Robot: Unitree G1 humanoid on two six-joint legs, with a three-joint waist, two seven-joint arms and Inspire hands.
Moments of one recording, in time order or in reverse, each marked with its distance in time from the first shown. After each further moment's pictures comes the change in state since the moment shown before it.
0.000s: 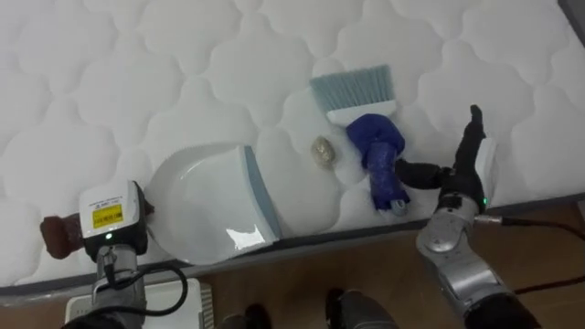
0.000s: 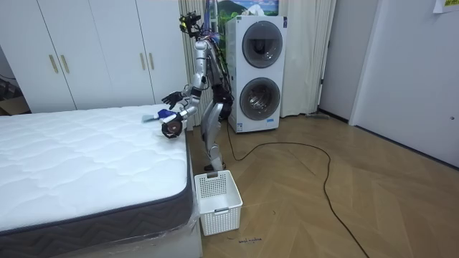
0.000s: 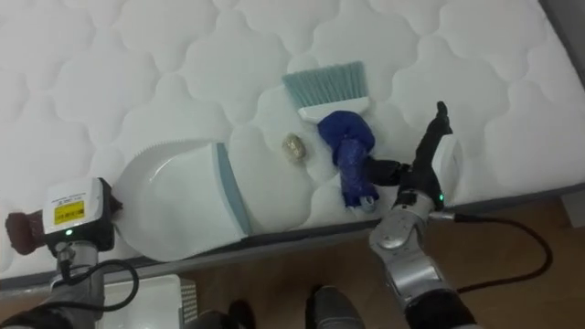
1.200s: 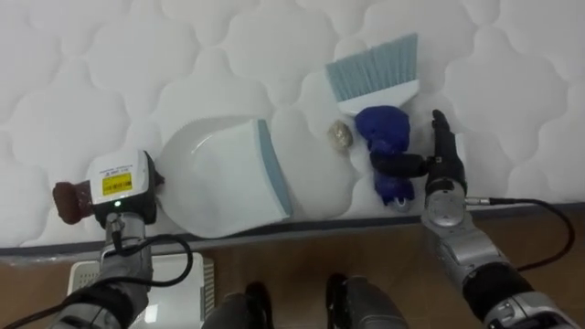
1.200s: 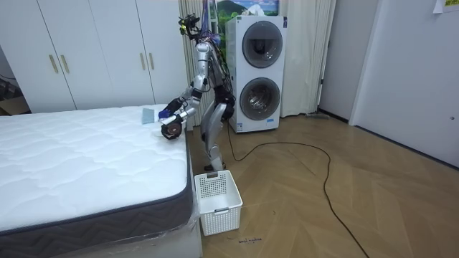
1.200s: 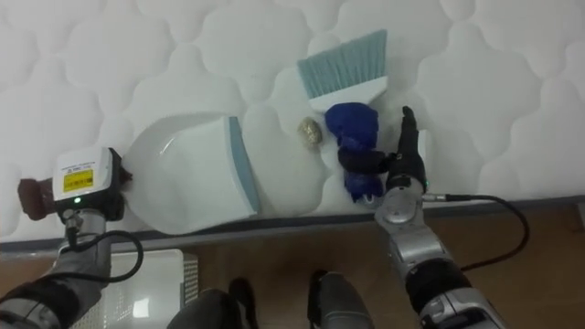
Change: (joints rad) left arm -0.078 0.005 0.005 -0.043 0.043 0.000 -0.050; right arm -0.157 -0.009 -0.011 0.255 0.255 -0.039 0.296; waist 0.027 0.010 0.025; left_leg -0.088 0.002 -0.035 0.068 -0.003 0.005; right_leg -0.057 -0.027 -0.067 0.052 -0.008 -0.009
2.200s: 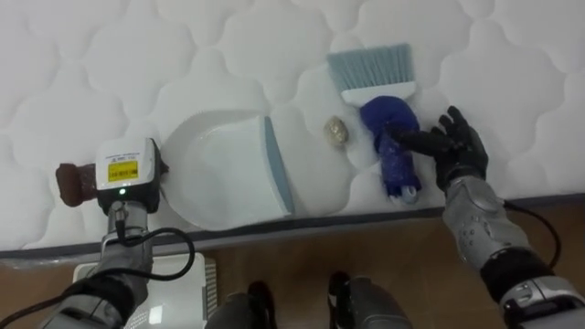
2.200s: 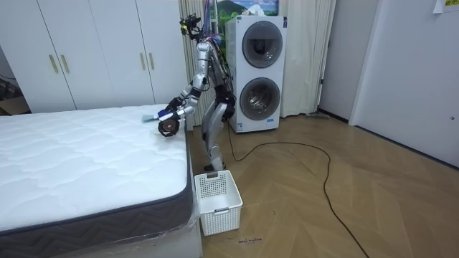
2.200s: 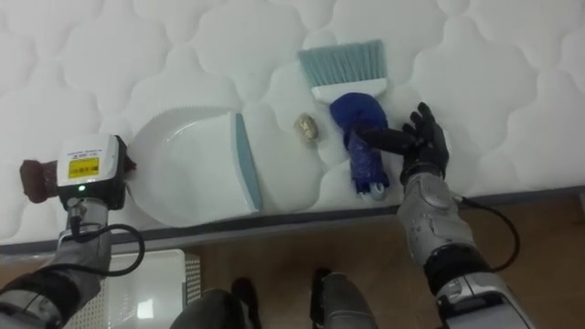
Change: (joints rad) left arm -0.030 0.002 0.009 -0.006 0.099 0.011 0.003; right arm -0.033 -0.043 -0.079 0.037 0.491 -0.071 0.214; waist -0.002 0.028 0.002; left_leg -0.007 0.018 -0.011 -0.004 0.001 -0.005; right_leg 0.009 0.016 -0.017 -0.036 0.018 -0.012
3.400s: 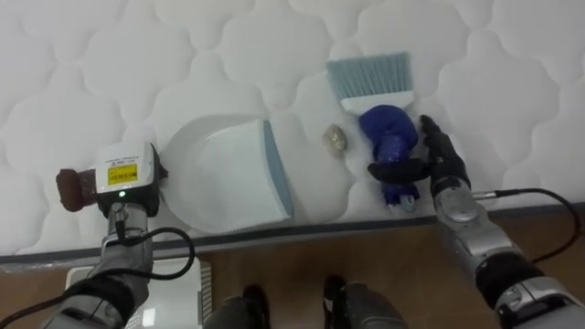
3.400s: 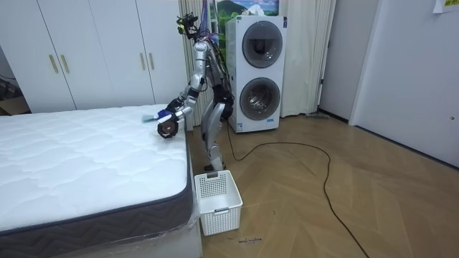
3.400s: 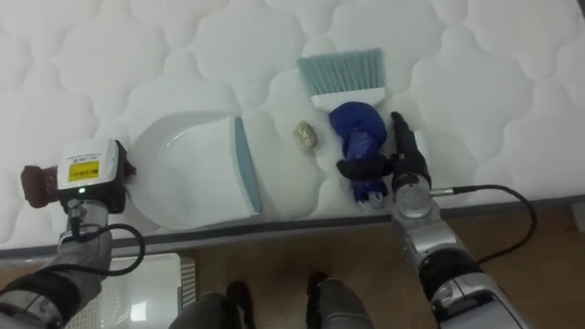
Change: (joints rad) left arm -0.001 -0.001 -0.012 0.003 -0.032 0.006 -0.040; right arm -0.011 0.008 0.133 0.080 -0.498 0.042 -0.037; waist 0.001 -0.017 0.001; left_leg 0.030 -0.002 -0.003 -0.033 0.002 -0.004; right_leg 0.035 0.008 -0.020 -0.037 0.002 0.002
